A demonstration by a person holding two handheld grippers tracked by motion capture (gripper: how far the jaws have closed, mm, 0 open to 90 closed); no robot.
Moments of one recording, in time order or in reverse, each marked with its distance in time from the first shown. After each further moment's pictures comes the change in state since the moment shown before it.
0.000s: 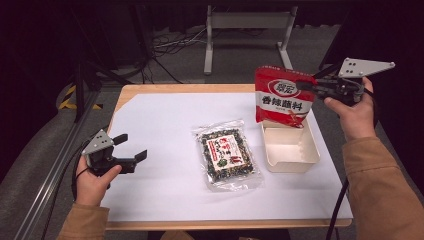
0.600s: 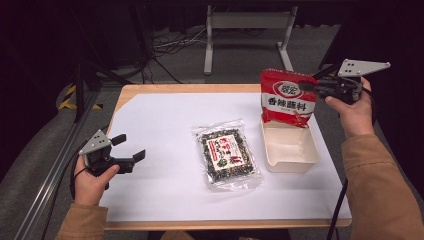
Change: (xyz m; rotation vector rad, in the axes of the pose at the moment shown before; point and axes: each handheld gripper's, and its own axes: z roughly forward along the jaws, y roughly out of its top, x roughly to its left) left arm 0.003 -0.002 -0.003 -0.002 -0.002 -0.018; right arm -0.022 -0.024 0.005 0.031 -0.004 0.049
